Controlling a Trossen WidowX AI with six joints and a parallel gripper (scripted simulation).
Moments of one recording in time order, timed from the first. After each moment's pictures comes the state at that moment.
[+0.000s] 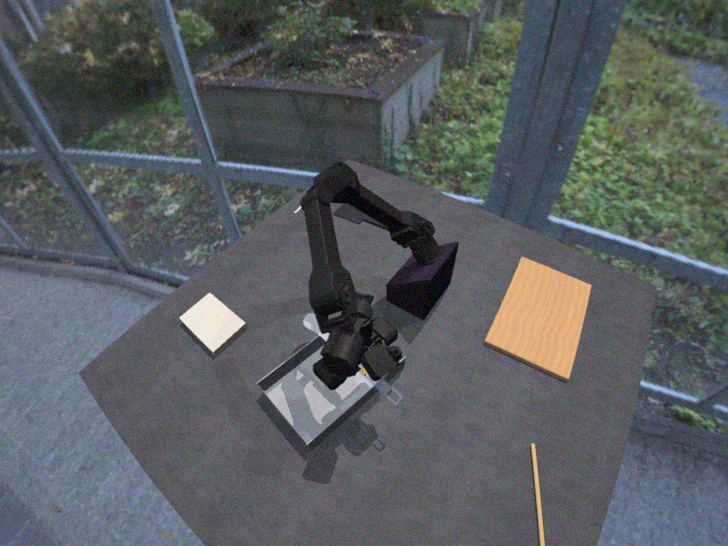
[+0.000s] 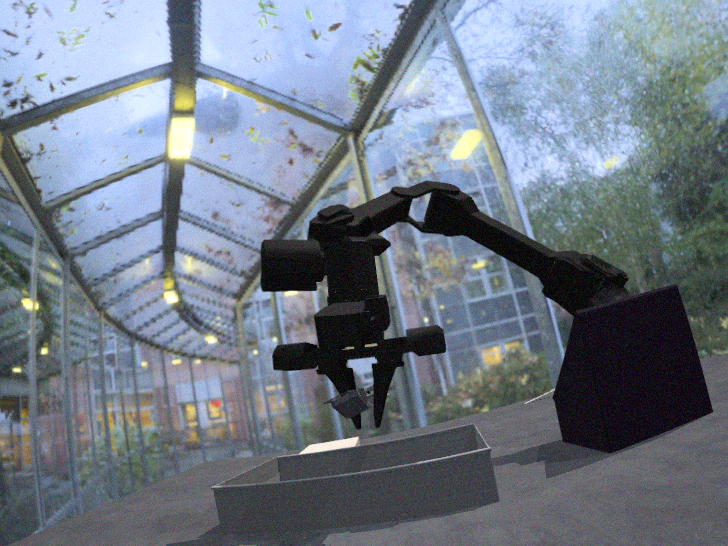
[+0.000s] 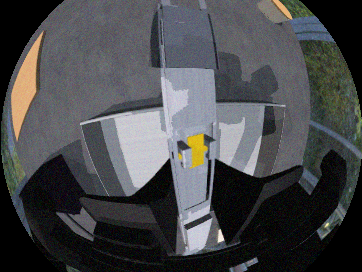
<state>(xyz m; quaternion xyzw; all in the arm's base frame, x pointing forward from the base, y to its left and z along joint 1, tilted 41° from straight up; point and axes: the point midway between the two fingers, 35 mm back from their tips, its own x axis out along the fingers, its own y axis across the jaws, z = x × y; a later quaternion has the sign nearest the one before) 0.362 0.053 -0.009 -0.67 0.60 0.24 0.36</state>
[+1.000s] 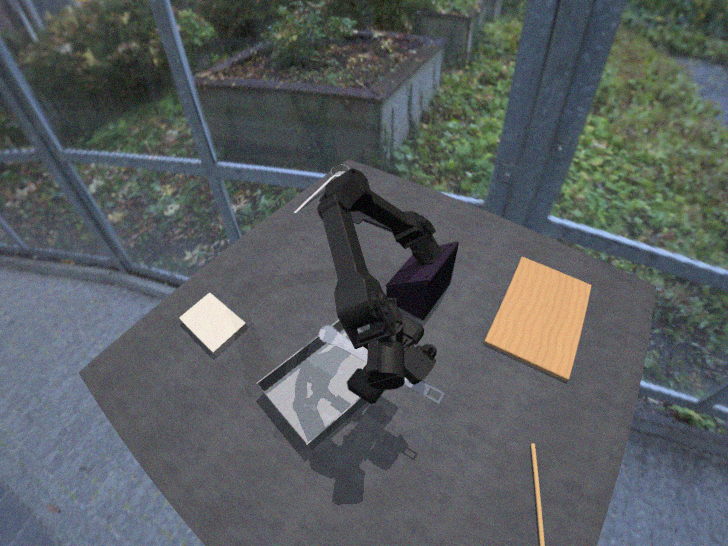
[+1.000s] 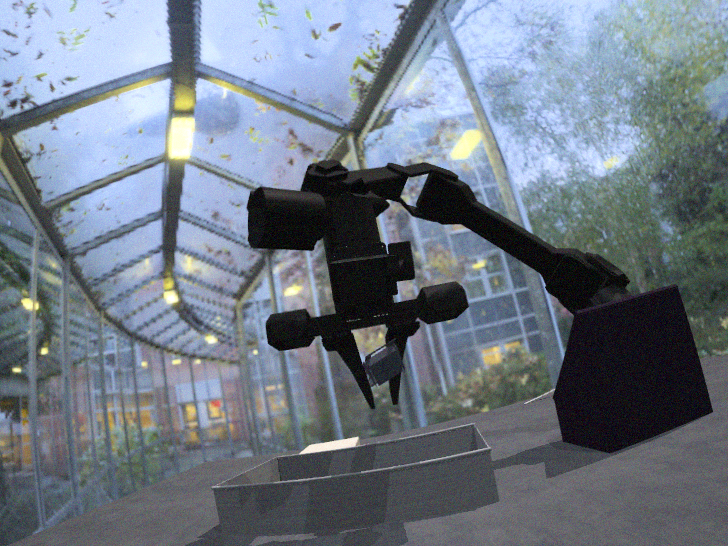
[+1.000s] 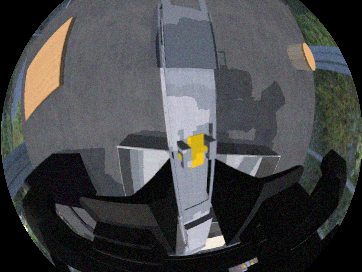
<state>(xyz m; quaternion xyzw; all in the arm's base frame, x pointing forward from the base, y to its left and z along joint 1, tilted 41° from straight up) 0.339 0.118 -0.035 -0.67 0.60 0.32 0.30</state>
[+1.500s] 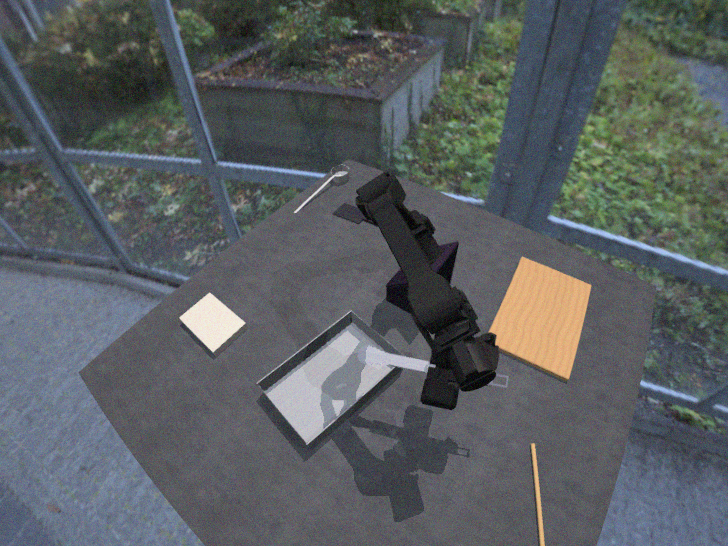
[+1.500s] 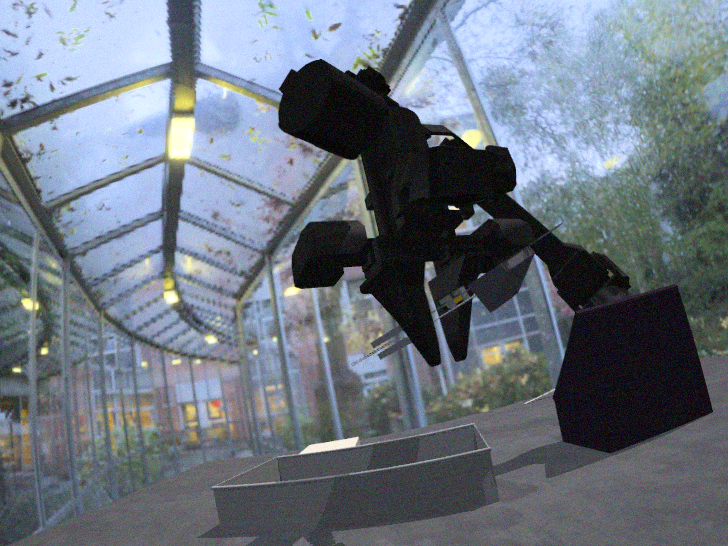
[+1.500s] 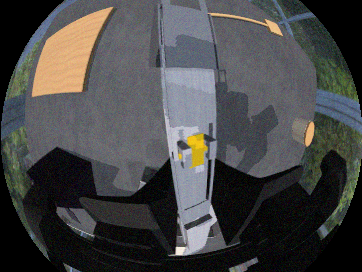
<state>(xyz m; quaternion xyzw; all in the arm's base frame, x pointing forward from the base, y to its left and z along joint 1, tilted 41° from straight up) 0.284 0.210 -0.080 -0.71 0.53 0.42 0.19</state>
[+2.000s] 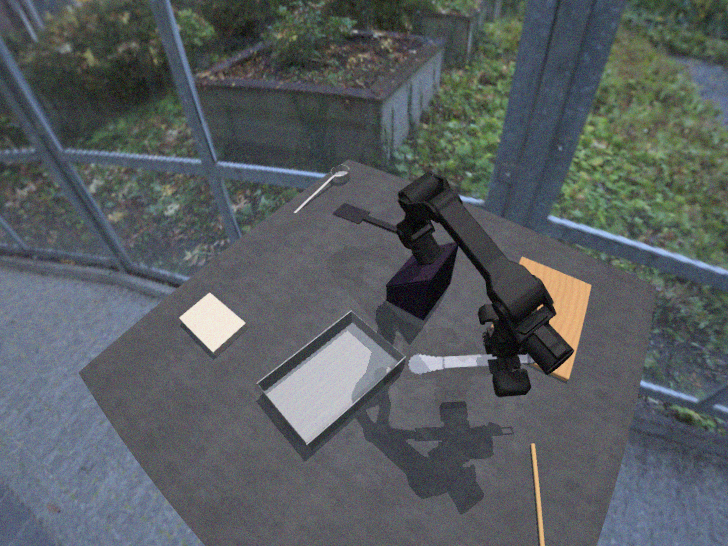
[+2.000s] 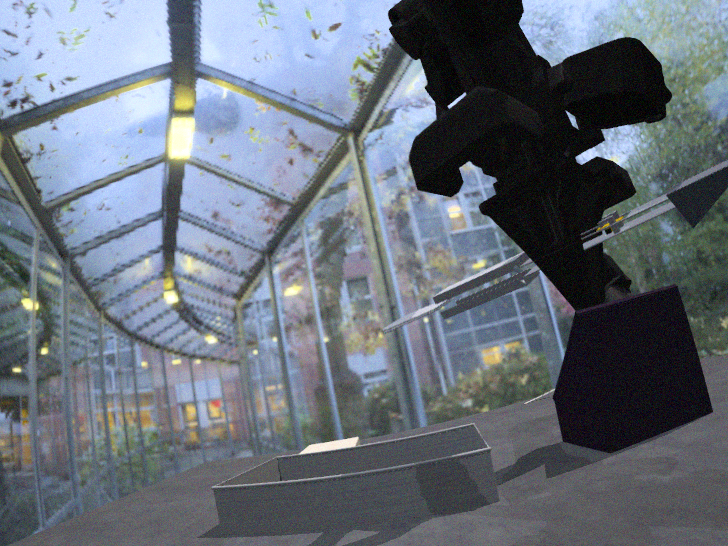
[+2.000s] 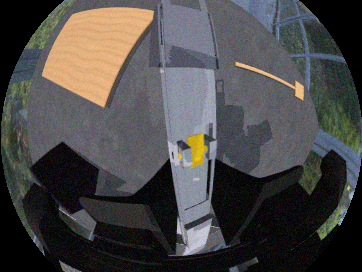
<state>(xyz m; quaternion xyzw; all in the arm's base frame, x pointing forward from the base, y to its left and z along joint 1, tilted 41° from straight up) 0.204 0.271 -0.124 -0.73 0.48 0.49 0.08</state>
